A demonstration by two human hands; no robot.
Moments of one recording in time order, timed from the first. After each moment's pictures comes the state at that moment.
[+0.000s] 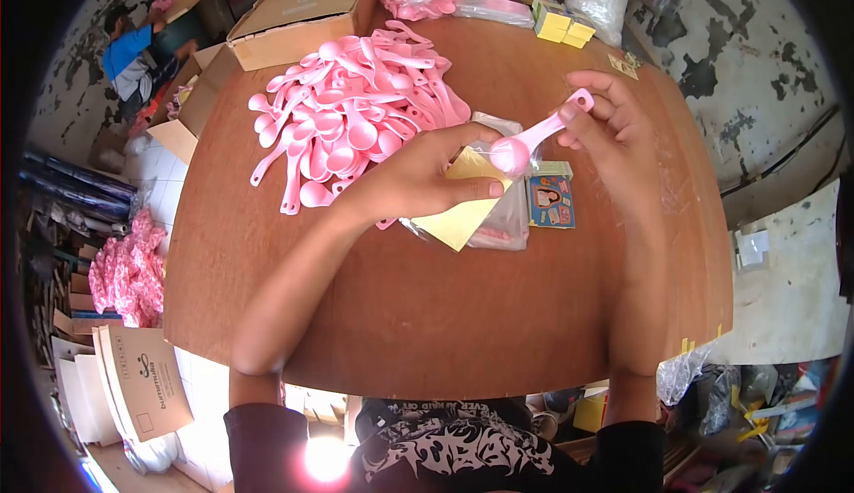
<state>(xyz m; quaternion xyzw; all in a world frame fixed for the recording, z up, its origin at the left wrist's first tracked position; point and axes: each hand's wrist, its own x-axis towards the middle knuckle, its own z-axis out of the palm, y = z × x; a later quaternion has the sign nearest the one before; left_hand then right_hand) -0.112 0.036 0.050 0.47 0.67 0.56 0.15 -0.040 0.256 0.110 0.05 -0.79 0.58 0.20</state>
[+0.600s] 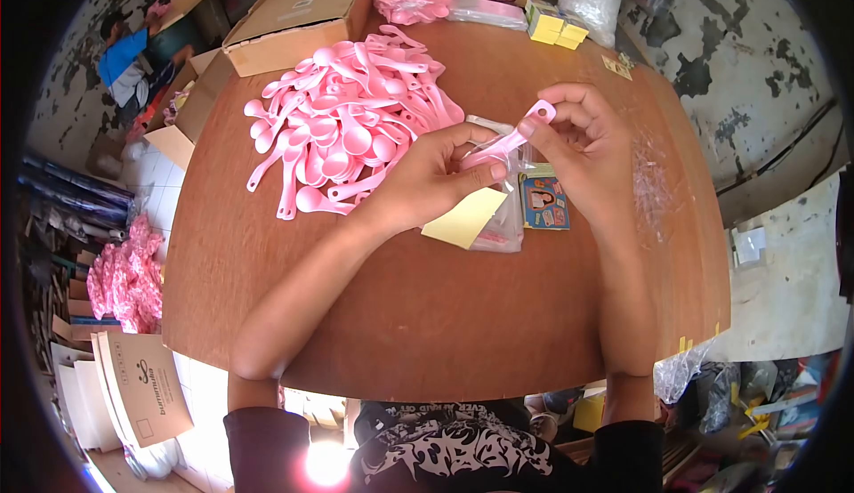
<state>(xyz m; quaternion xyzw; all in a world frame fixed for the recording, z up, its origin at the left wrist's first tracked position) -0.101 0.051 0.043 0.36 0.58 0.69 0.23 -0.042 0.234 0.095 0.09 -0.79 0.55 0.25</state>
